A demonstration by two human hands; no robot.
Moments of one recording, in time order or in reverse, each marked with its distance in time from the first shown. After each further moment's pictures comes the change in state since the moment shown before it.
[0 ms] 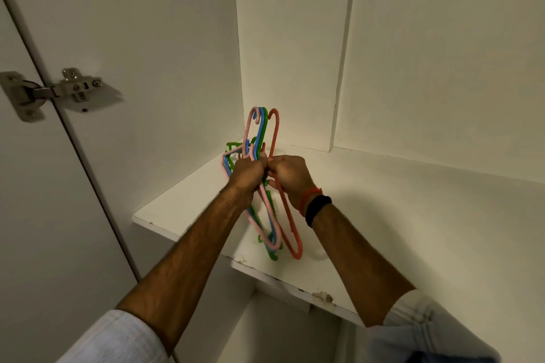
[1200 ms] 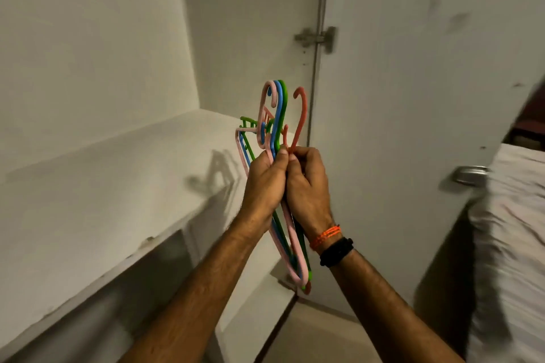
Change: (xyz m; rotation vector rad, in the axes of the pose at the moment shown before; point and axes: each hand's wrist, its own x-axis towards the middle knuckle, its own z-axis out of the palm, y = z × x) left_hand -0.340 -0.012 0.018 -0.074 -1.480 0.192; right_hand -0.396 -0.013 -0.045 -0.336 1.543 -0.269
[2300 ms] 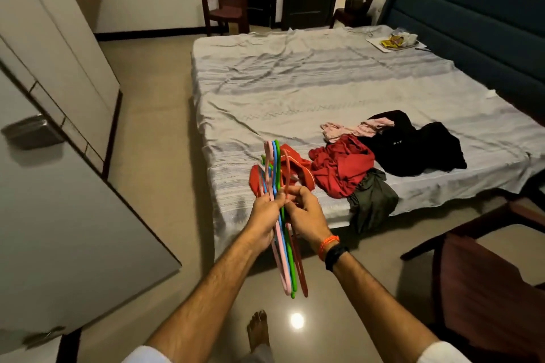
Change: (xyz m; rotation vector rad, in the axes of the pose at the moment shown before) left_hand -0.254 -0.220 0.672 -0.062 -0.958 -0.761; right_hand -0.127 0.227 -0.707 -0.226 0.662 0.644
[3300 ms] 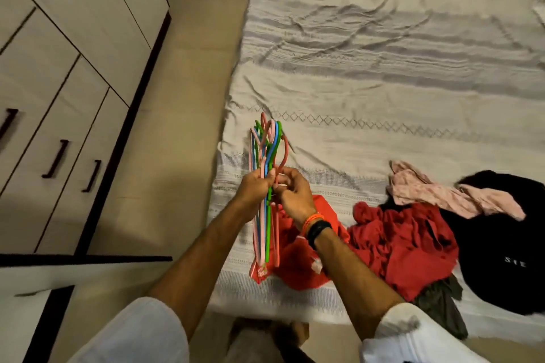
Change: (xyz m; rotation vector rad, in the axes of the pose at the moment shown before) left_hand 0.404 0.109 -0.023 0.061 0.363 -0.093; right_hand 0.435 0.013 0.067 0.001 -0.335 0.245
